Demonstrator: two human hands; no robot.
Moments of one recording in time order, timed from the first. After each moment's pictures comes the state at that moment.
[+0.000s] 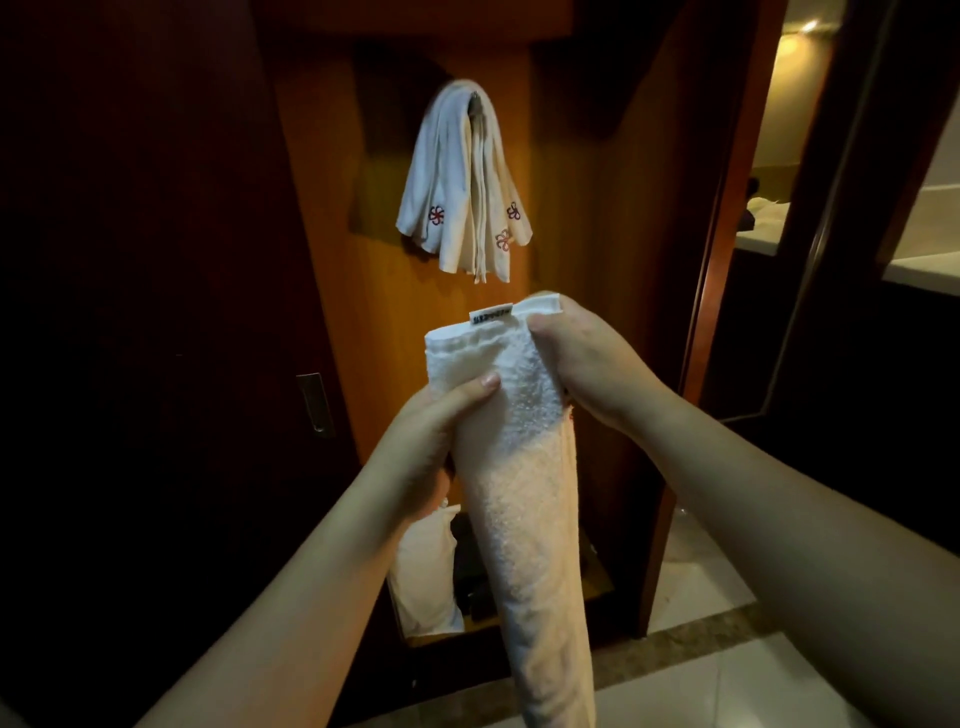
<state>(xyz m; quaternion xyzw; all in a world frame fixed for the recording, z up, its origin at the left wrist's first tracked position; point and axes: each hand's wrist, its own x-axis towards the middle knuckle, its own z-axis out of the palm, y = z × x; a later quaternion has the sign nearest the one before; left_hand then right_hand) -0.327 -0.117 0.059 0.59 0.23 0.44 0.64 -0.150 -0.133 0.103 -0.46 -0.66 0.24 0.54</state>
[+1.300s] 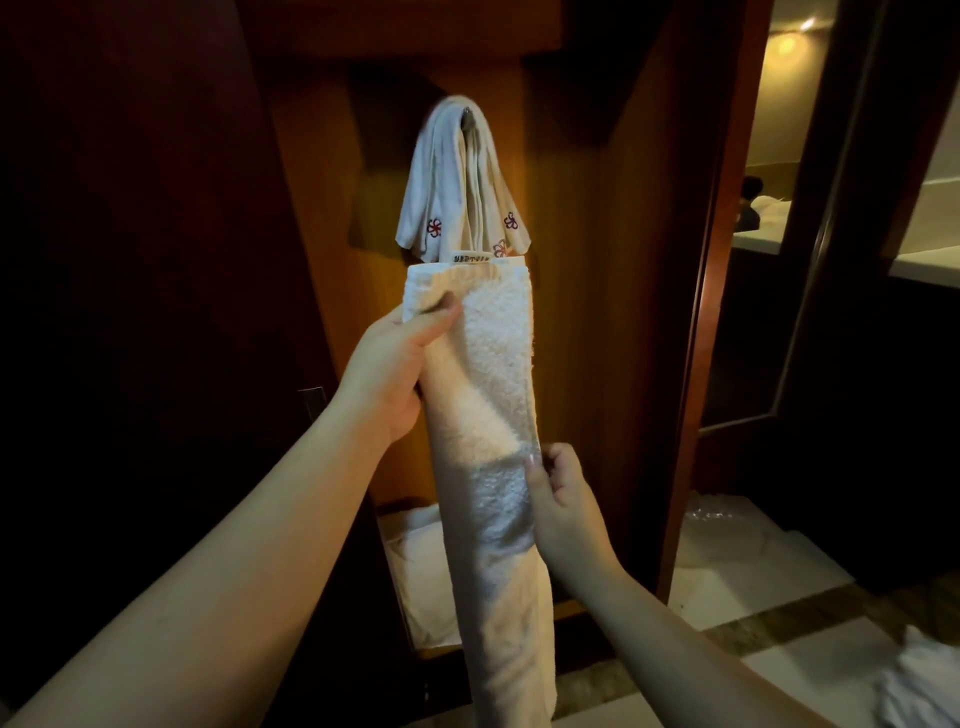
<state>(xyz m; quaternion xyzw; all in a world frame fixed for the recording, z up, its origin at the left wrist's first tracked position) -0.323 -0.086 0.122 0.57 0.29 0.52 0.57 -0.182 -0.164 -0.035 -0.54 -0.52 0.26 0.61</state>
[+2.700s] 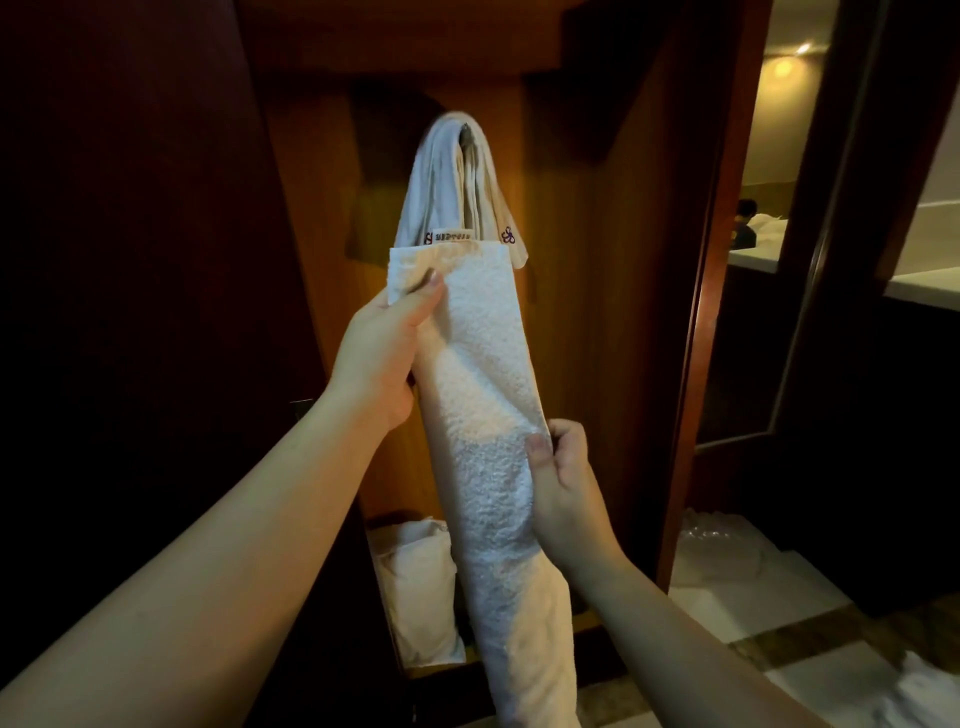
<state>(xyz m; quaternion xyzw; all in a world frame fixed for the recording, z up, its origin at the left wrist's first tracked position) -0.310 -0.083 0.145 0.55 0.30 0.57 0.54 -0.169 -0.160 0.001 -0.48 -0.54 0.22 0.65</state>
